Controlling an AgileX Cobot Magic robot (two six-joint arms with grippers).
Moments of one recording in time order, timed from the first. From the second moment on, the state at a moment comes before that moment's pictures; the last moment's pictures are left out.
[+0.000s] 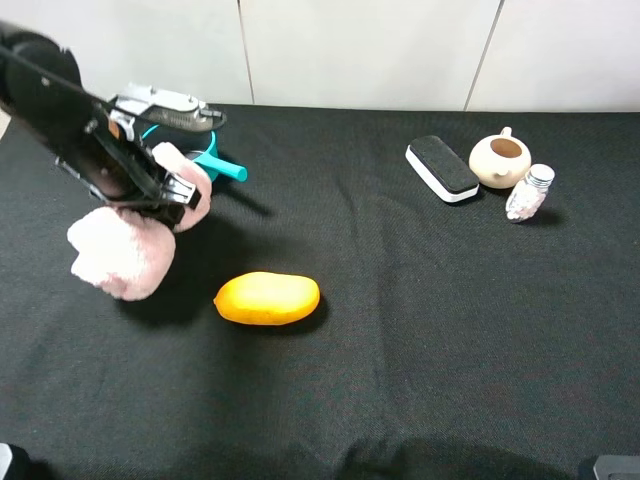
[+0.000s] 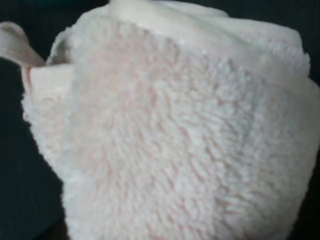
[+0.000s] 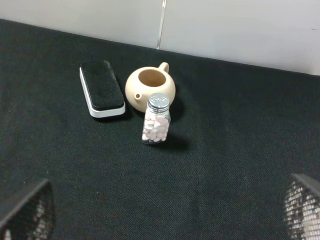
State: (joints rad) left arm -0.39 1.69 -0.87 0.06 0.40 -0.15; right arm 0.09 -0.01 -0.54 0.02 1.05 -0.12
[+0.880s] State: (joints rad) left arm -0.44 1.84 -1.31 0.08 0.70 -0.16; right arm 0.09 -0.01 -0.54 0.02 1.05 -0.12
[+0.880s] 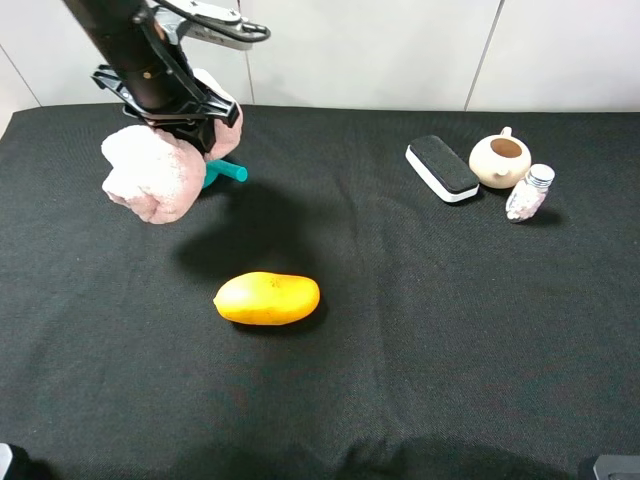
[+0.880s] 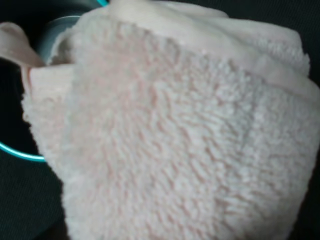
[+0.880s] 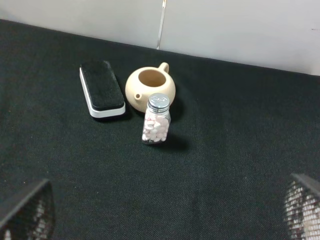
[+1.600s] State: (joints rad) left arm -0.49 2.13 -1.74 0.09 0.87 -0.16; right arm 0.09 -0.01 -0.54 0.02 1.05 -0.12
